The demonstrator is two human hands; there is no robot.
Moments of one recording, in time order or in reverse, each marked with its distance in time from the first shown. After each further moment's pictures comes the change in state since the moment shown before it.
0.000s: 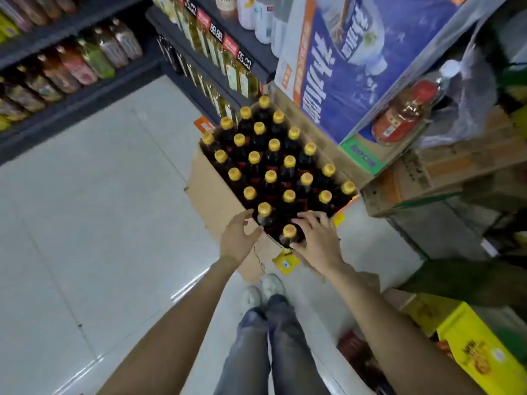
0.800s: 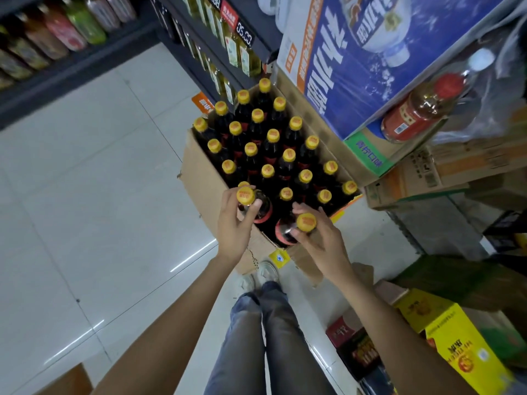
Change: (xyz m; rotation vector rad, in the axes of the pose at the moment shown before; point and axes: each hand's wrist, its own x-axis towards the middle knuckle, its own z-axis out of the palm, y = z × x) left_hand 0.003 0.052 -0.007 -0.312 0.300 0.254; right_hand -0.003 -0.004 -0.049 0.838 0.108 -0.082
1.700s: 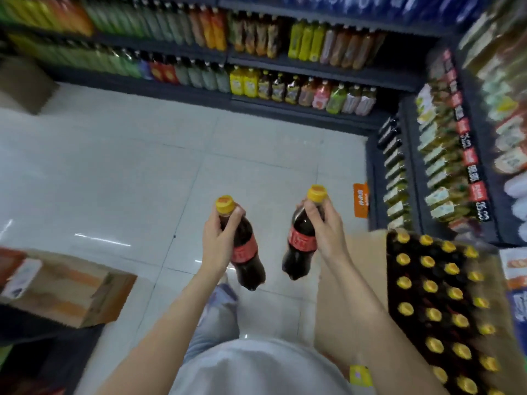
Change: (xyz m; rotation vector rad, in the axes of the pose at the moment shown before) left_hand -0.103 0.026 -0.388 -0.289 0.888 -0.227; right_hand 0.086 -0.307 0.300 0.260 -0.558 -0.150
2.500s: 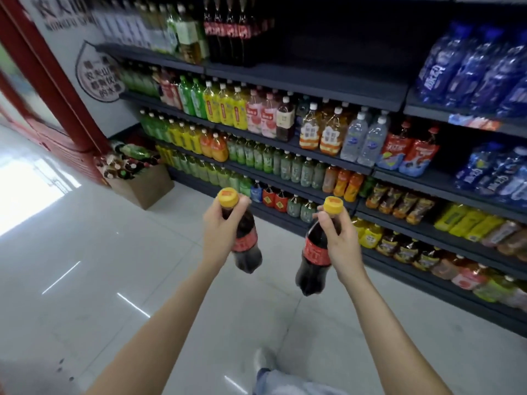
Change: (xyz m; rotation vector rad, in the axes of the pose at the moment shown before) left_hand 0.624 0.164 -0.356 0.086 0.309 0.354; right_hand 0.516 -0.207 0.510 -0.006 -0.189 -0.312
